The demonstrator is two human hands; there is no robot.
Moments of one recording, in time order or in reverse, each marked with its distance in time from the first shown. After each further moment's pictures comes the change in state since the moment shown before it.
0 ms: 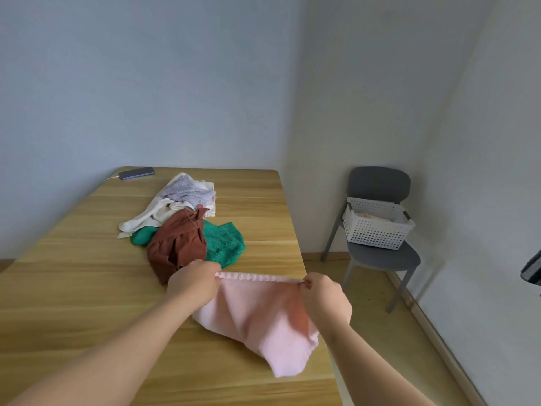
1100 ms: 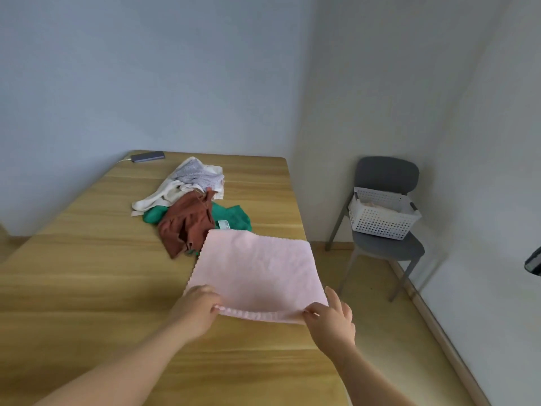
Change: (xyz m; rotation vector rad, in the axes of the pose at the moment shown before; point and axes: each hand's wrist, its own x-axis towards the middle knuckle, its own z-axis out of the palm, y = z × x) left_hand -0.051 -0.037 0.083 -0.116 -0.081 0.151; right_hand -0.042 0.063 0.044 -0.052 -0.213 -0.034
